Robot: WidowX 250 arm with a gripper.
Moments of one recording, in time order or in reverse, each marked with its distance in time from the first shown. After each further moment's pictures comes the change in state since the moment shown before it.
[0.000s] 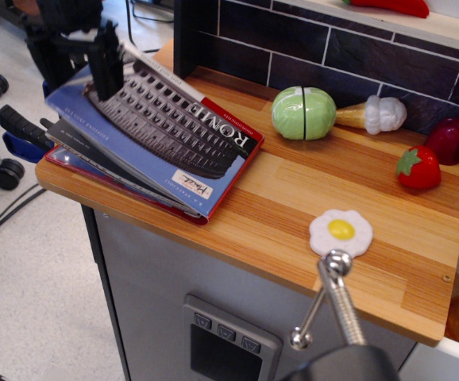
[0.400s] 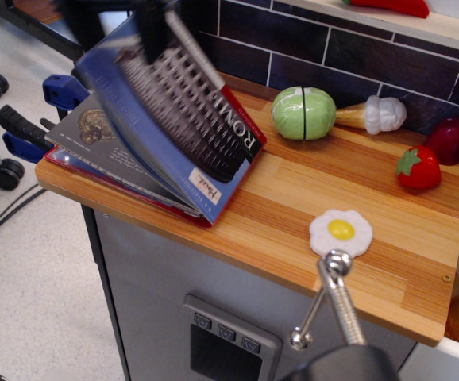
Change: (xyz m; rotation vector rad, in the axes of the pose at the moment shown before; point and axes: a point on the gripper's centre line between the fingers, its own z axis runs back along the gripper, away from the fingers) arm -0.008 -0.090 0.031 -0.063 -0.002 0.058
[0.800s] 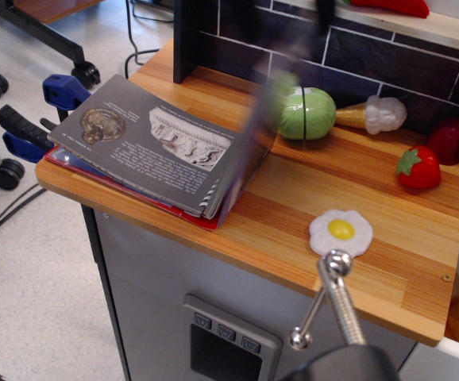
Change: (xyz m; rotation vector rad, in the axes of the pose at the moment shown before) arm 0.017 -0.114 0.014 -0.114 0.028 0.015
